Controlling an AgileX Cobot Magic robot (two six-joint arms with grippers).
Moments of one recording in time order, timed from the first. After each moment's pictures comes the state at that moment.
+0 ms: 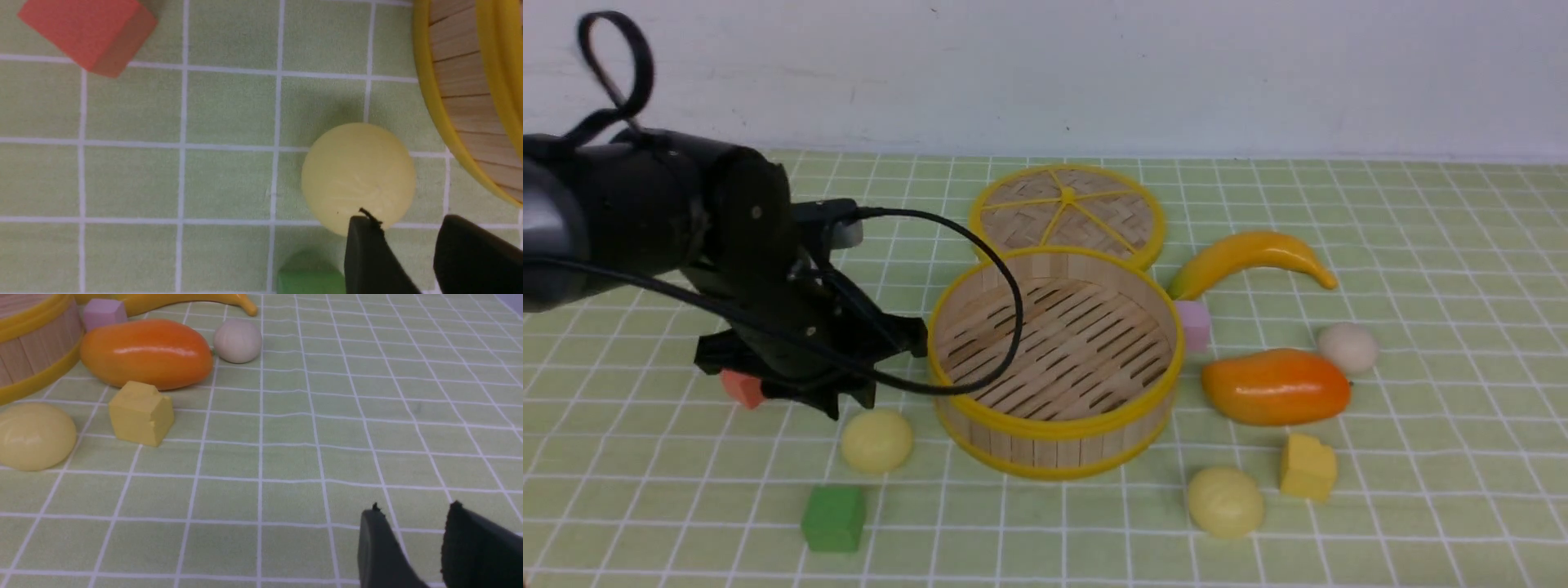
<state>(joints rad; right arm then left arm) -0.03 -0.01 0.02 -0.06 0.39 0.00 -0.33 1.74 -1.23 0.01 0.76 -0.39</state>
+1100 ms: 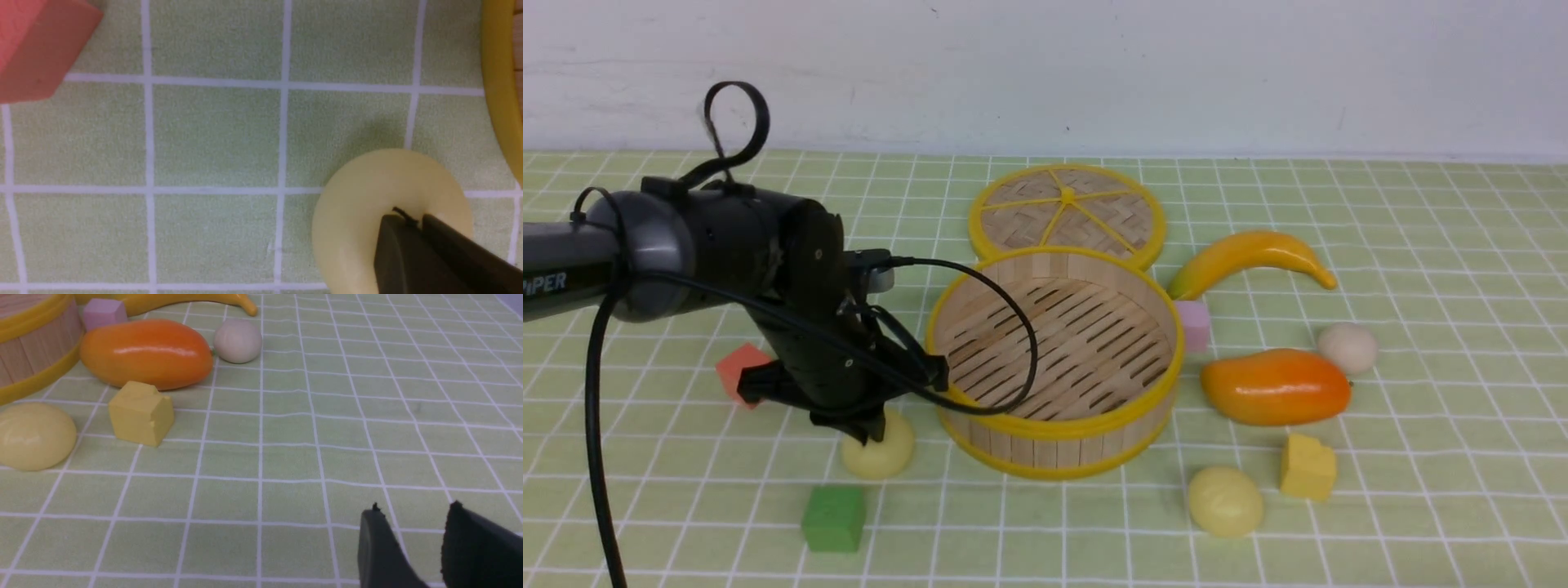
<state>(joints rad) -0.03 -0.01 0.02 -0.06 0.39 0.00 -0.33 1.88 -1.26 0.00 0.71 -0.36</state>
